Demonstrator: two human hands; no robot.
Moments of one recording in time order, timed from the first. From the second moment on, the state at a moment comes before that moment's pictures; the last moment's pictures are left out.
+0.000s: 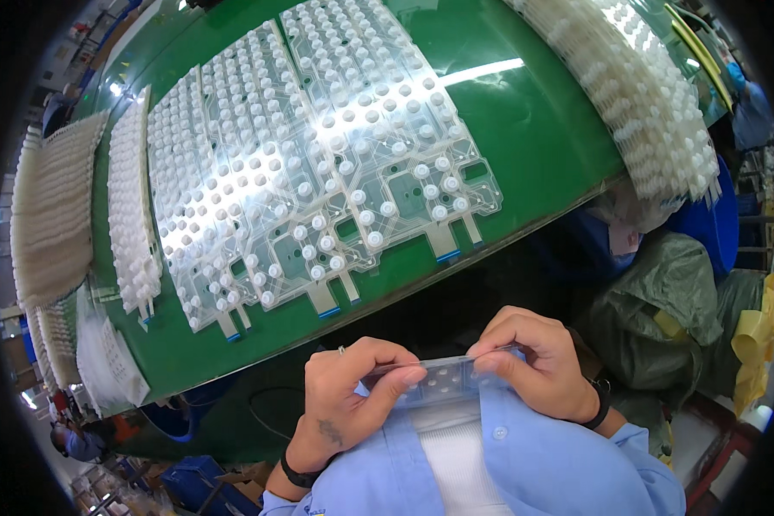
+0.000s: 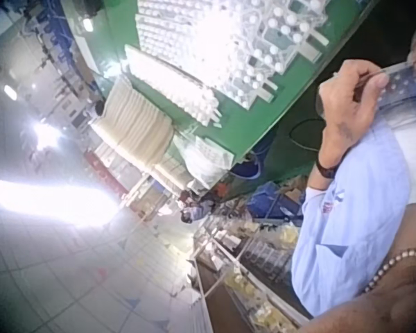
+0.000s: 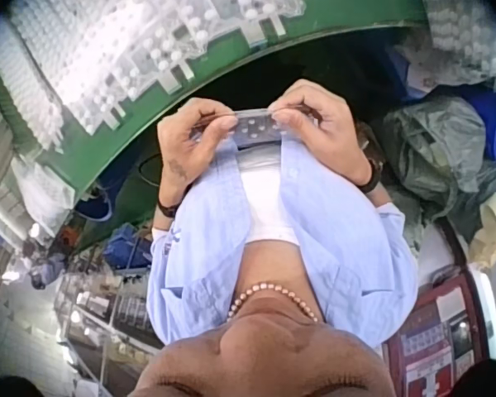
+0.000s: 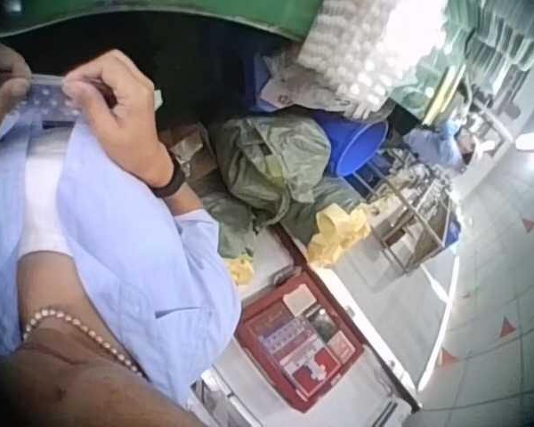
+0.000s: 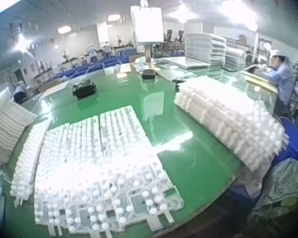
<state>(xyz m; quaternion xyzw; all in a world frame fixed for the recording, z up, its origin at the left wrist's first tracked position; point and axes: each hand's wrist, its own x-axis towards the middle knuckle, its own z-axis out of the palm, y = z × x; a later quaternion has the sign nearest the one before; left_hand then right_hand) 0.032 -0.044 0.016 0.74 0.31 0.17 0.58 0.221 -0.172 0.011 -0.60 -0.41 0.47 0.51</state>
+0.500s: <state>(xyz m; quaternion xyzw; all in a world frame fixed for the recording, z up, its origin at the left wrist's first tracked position) 0.036 -0.030 0.022 0.83 0.22 0.21 0.47 0.220 -0.164 0.017 -0.59 -0.34 0.43 0.59</state>
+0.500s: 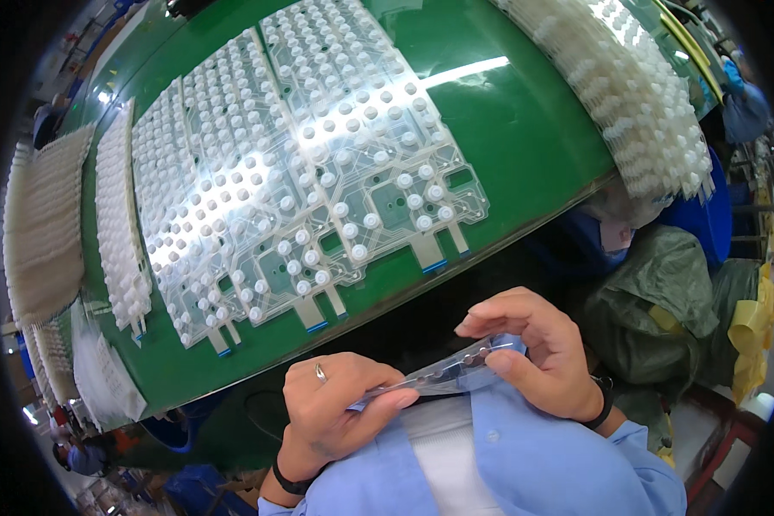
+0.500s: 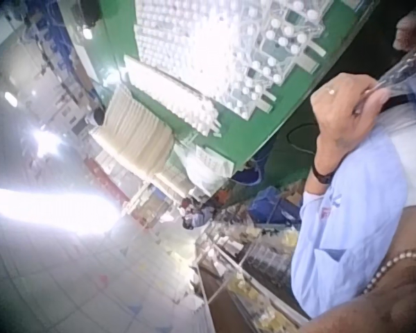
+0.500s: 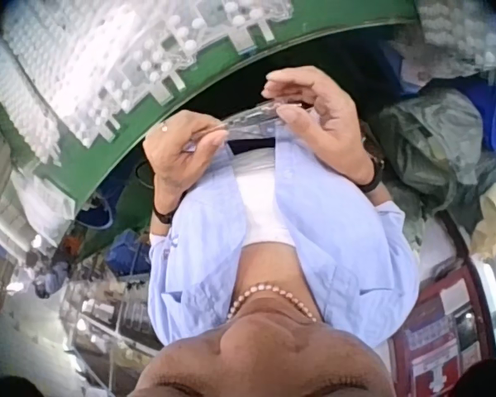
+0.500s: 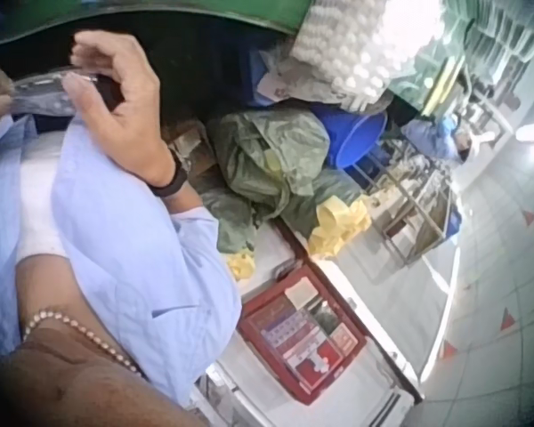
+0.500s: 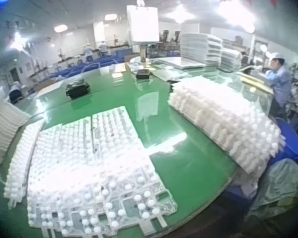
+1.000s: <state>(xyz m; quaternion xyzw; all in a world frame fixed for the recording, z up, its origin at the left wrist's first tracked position) 0.062 -0.010 0.032 0.83 0.27 0.17 0.46 0.257 -0.155 0.026 -0.65 -0.48 0.24 0.53</state>
